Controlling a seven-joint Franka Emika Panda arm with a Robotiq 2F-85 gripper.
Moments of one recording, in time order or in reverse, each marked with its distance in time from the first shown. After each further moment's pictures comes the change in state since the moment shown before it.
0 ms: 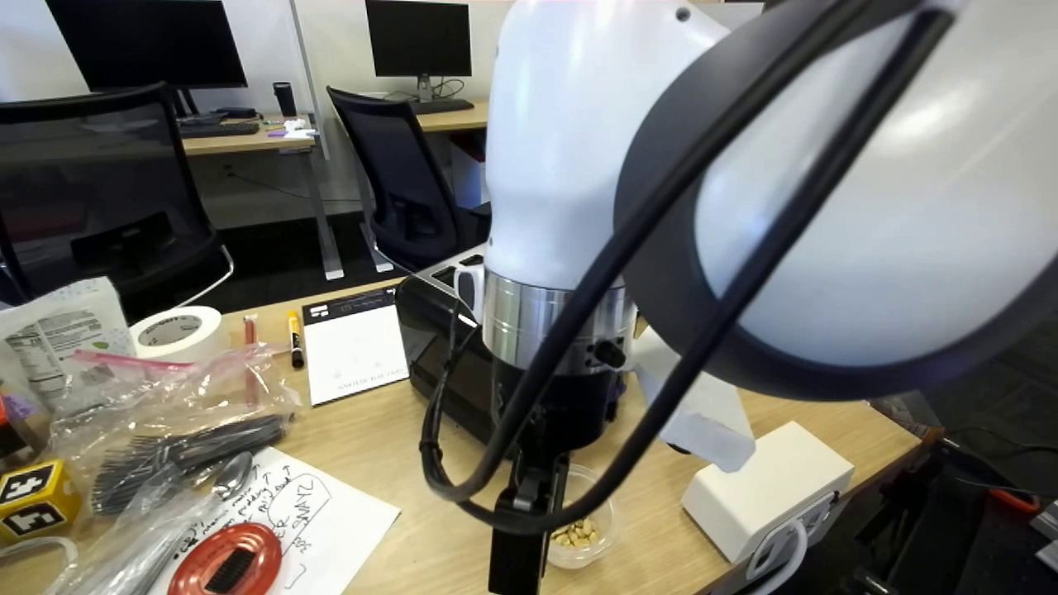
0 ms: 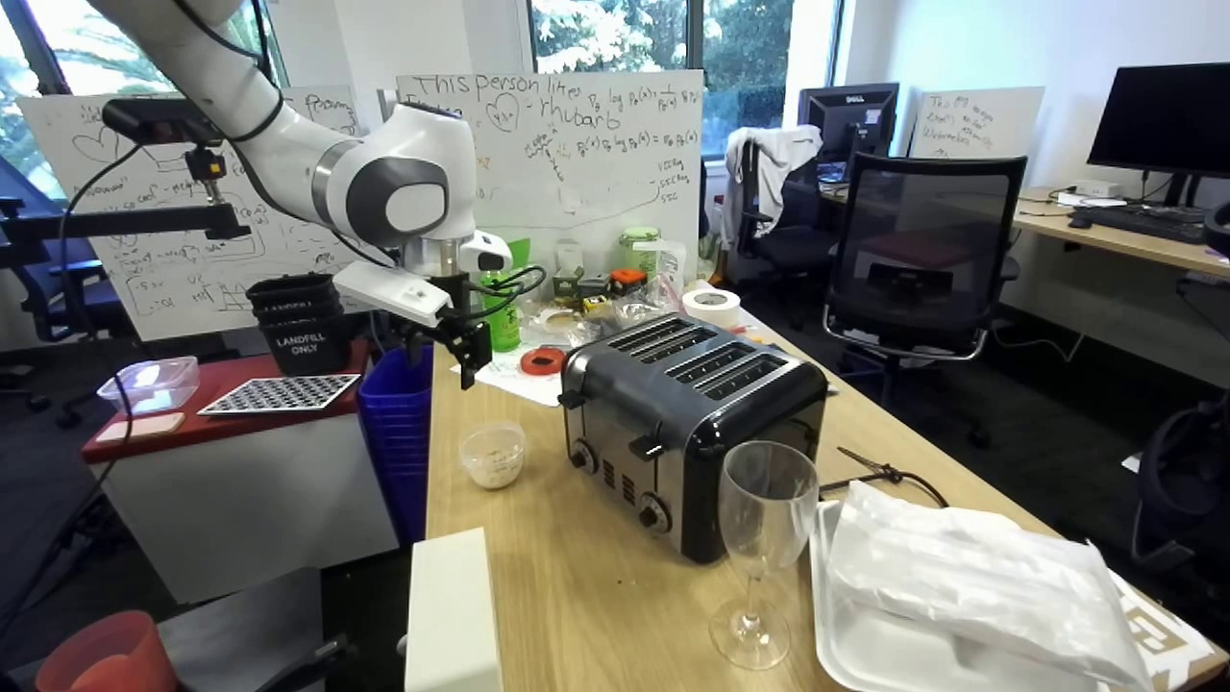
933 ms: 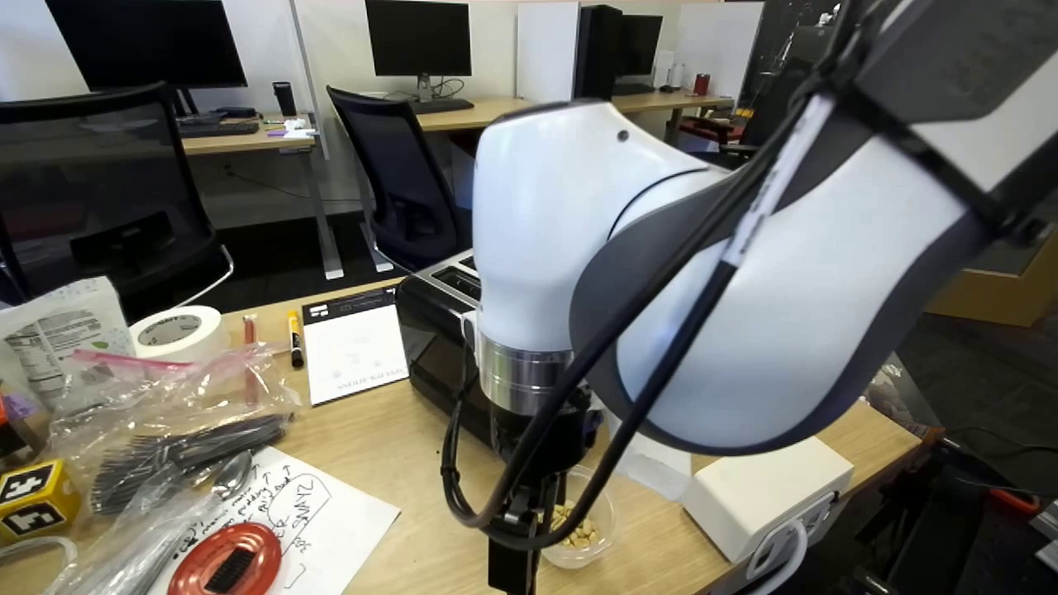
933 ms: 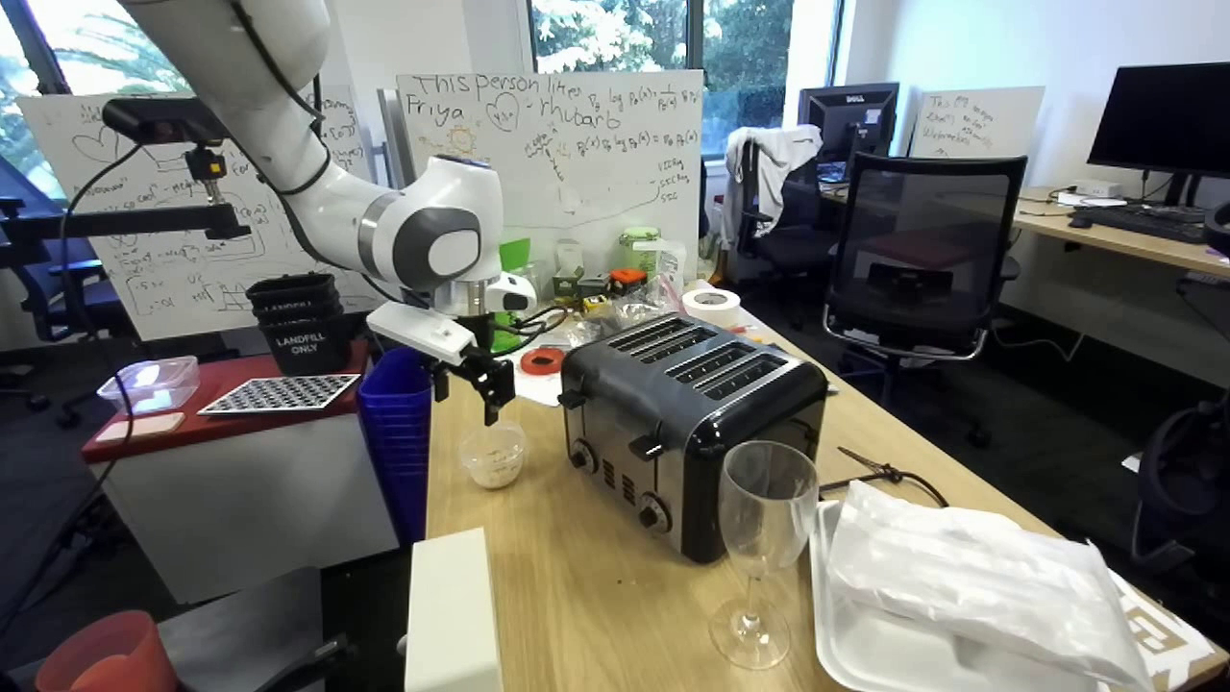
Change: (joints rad) arm -0.007 0.147 -0.034 0.055 -0.120 0.038 0.107
